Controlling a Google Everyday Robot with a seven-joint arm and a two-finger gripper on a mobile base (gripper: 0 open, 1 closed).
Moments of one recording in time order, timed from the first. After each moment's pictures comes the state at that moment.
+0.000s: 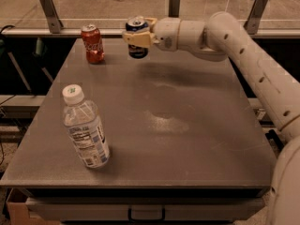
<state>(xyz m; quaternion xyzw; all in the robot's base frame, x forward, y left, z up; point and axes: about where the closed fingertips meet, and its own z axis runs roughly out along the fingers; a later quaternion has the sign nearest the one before) 0.721 0.041 0.953 -0.46 0.56 0.38 0.58</state>
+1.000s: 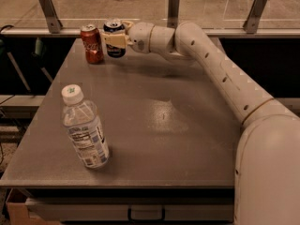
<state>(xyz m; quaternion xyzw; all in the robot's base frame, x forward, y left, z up) 0.764 0.115 0.931 -0.43 0.54 0.40 0.60</state>
